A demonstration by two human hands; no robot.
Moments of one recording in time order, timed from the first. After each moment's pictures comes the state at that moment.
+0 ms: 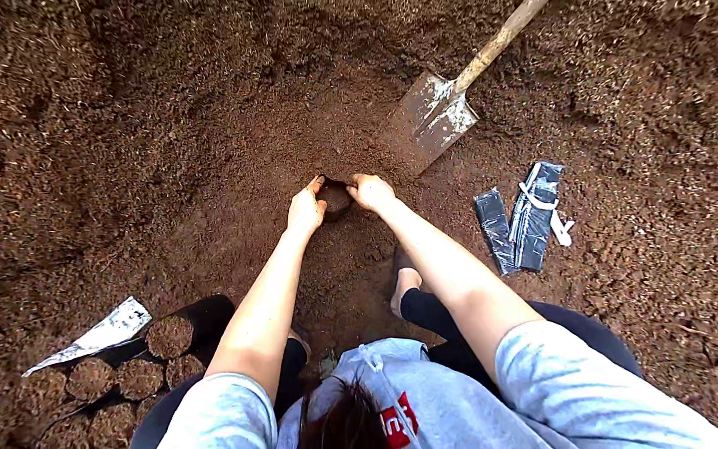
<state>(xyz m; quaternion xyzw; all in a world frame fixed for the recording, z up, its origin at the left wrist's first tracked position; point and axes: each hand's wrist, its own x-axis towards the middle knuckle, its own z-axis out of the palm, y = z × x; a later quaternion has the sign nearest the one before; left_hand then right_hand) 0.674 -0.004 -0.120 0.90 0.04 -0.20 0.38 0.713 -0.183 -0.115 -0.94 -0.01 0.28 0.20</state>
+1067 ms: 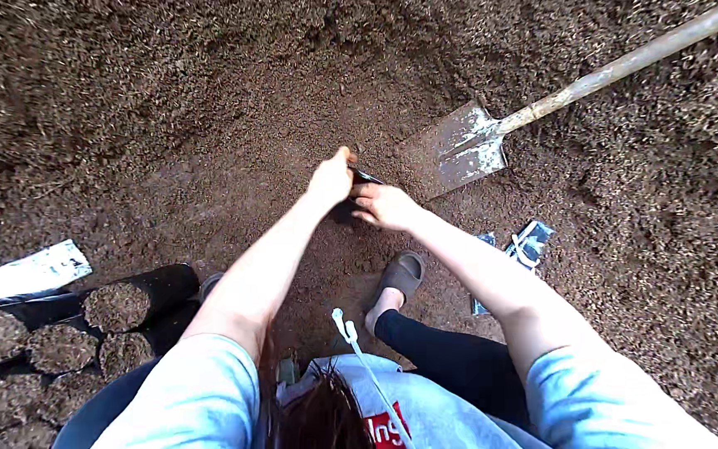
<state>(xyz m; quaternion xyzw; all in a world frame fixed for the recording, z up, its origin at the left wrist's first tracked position) 0.712 -0.008 -0.116 0.88 0.03 -0.23 0.41 0.723 -0.201 -0.139 -0.84 -0.50 0.19 0.10</state>
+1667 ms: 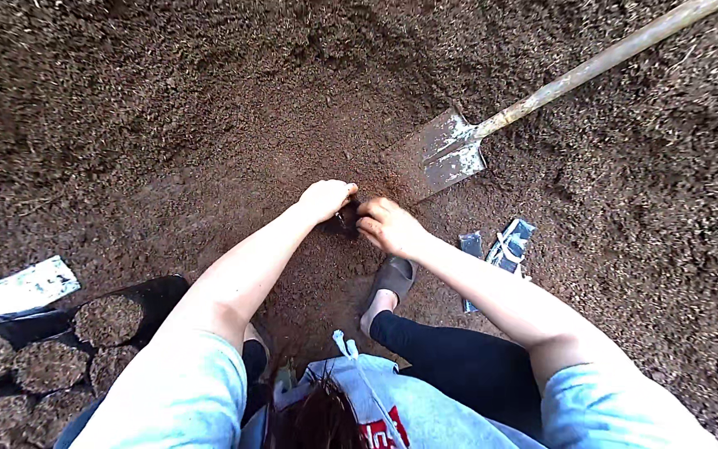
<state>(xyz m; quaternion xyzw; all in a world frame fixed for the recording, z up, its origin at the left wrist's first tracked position) 0.708 -0.007 -0.135 0.91 -0.24 -0.22 0.25 0.675 -0.220 -0.088 -0.86 -0.49 0.08 0.10</state>
